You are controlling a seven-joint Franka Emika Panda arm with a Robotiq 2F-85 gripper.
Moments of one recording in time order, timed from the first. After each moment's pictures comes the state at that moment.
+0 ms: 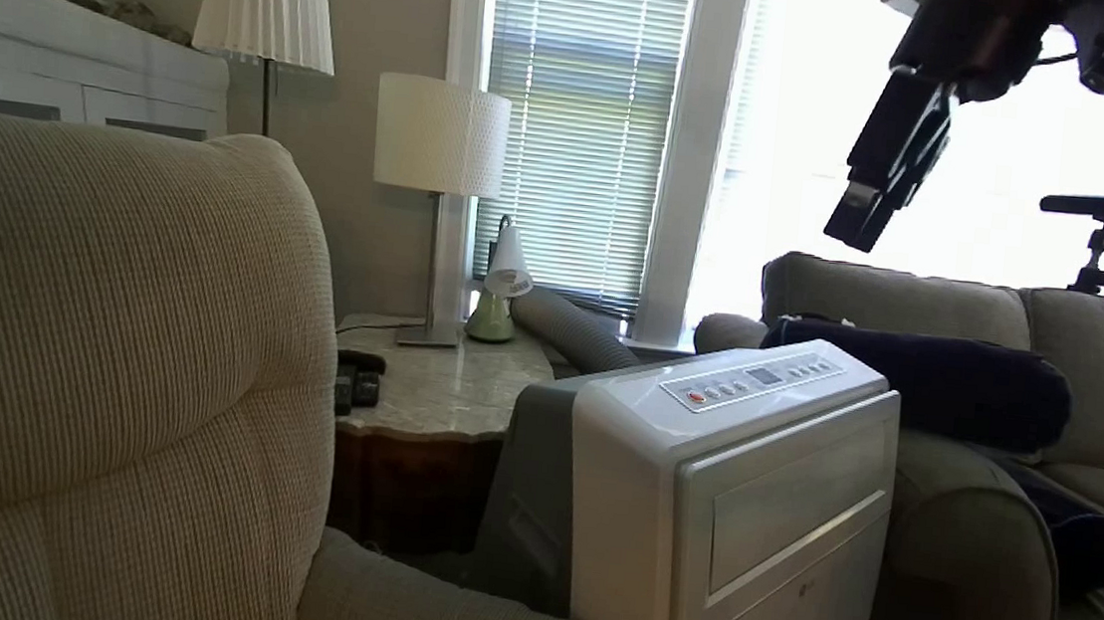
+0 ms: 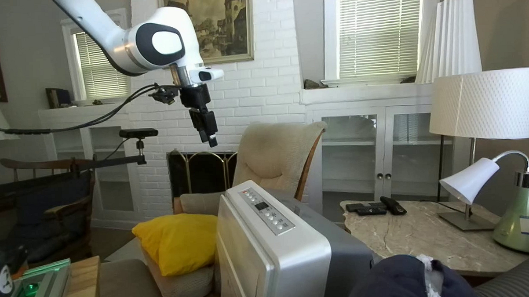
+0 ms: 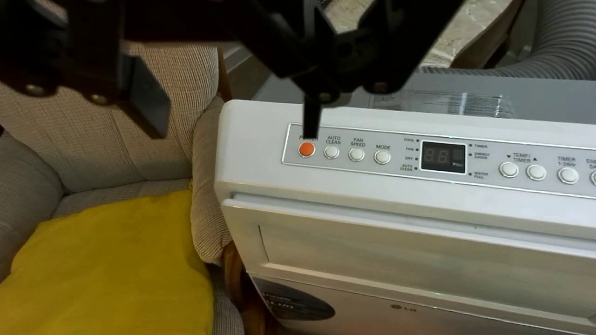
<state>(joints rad) 0.14 -0.30 0.35 -2.53 0.13 2.53 0.41</state>
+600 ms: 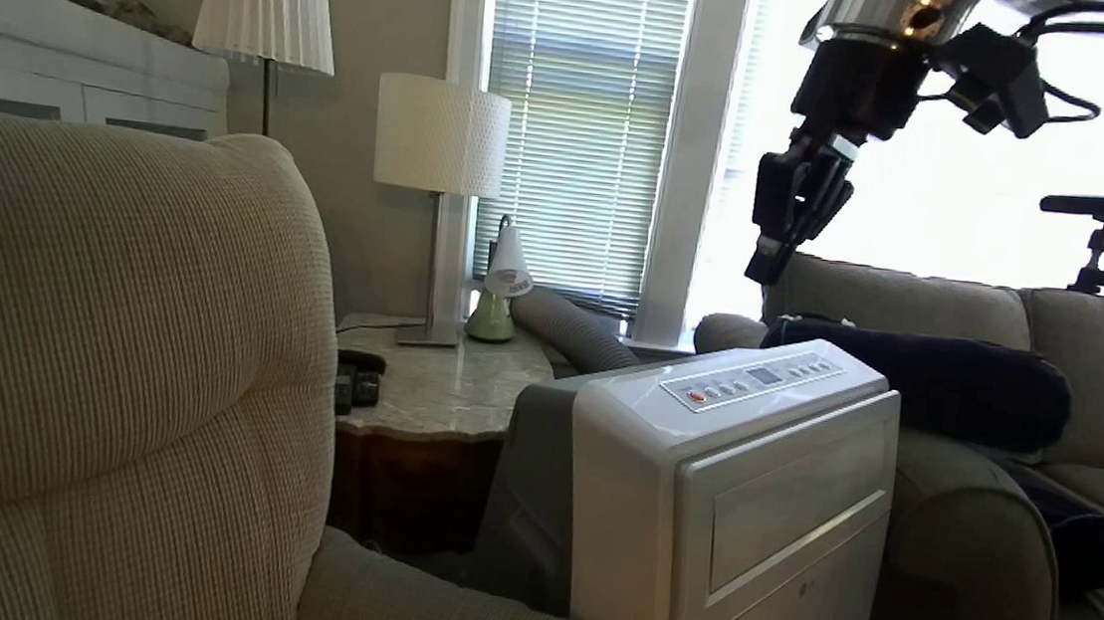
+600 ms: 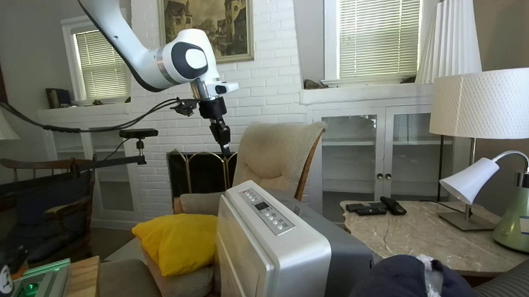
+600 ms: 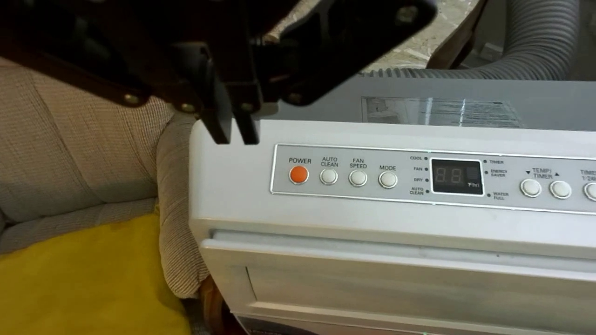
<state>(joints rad) 0.12 -0.05 0.35 -2.37 -0.13 2.56 0.68</state>
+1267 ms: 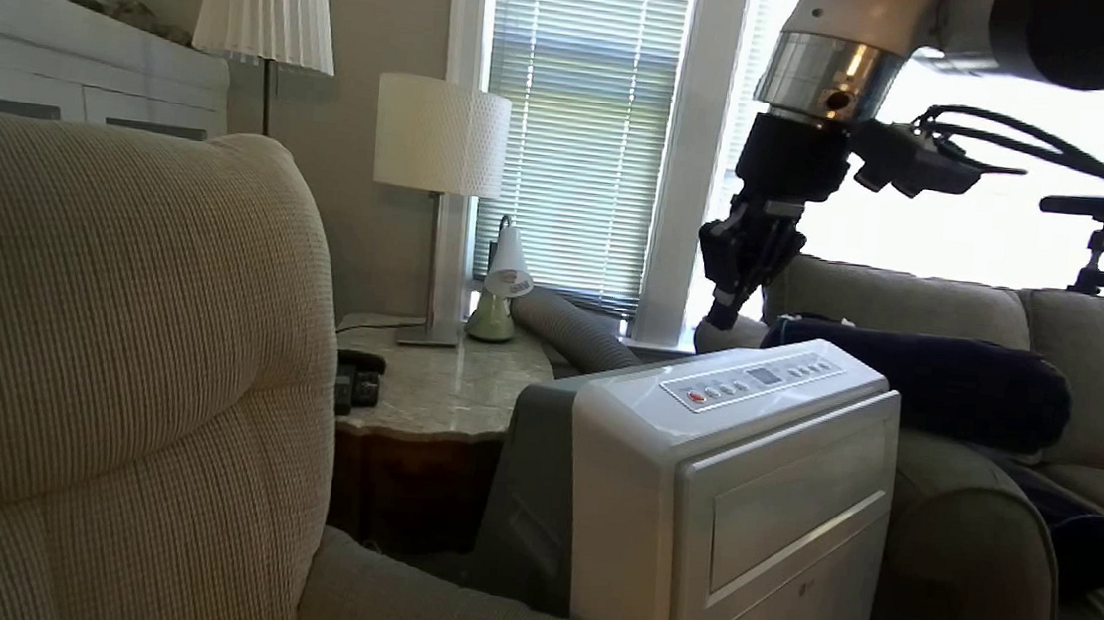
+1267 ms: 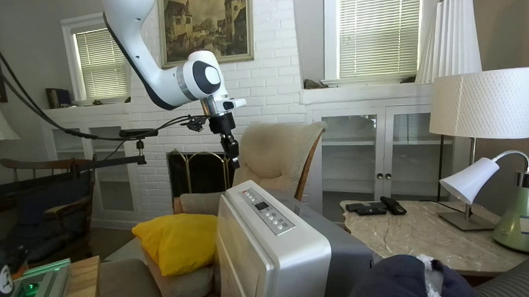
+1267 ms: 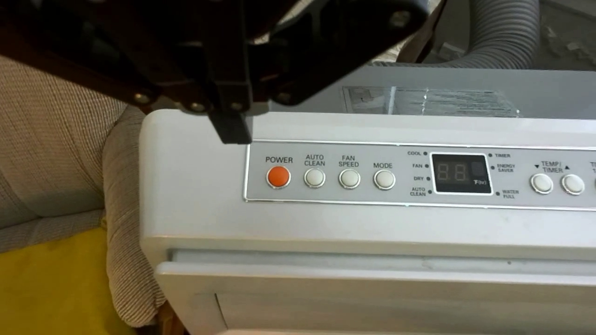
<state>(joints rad) 0.21 0.12 0.24 -2.27 -0.36 2.56 0.92</state>
